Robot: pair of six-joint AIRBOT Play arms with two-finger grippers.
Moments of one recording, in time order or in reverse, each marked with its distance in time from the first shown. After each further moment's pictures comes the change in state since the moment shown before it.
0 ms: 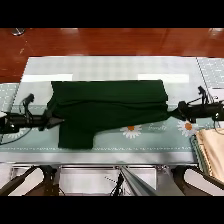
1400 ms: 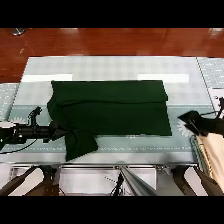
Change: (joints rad) left arm 0.006 0.010 -0.210 0.068 0.064 0.001; right arm -0.209 0.362 -0.269 -0.100 -0.074 0.081
